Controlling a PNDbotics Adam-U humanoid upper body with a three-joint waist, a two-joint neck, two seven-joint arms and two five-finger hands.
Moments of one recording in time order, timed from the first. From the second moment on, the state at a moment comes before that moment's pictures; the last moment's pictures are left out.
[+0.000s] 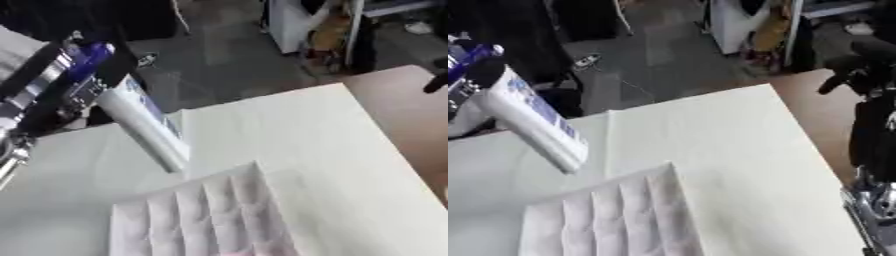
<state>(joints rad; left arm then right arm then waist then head) -0.75 0.76 -0.33 -1.78 0.02 -0.06 0.00 -0.38 -0.54 0.02 -1.98 -0.03 -0.34 -0.41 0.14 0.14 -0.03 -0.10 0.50</state>
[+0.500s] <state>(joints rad) -0.73 0.76 -0.37 -1.81 0.08 -0.03 -0.08 -0.38 -0.55 0.02 -1.98 -0.04 -0.34 -0.41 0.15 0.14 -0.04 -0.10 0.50</state>
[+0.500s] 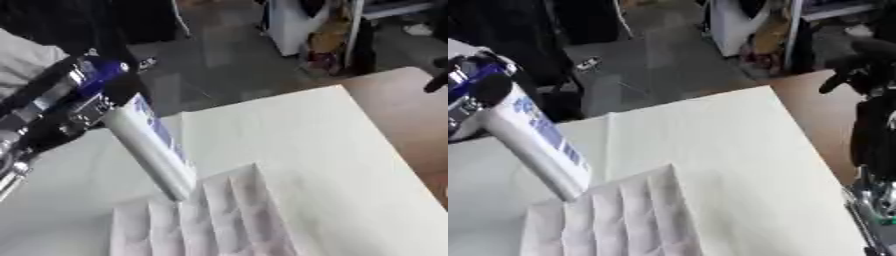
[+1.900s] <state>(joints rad) -0.72 0.76 -0.42 -1.73 0.10 -0.08 -0.29 -0.39 -0.55 0.02 -1.98 -0.05 -0.34 -0.40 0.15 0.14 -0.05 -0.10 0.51</state>
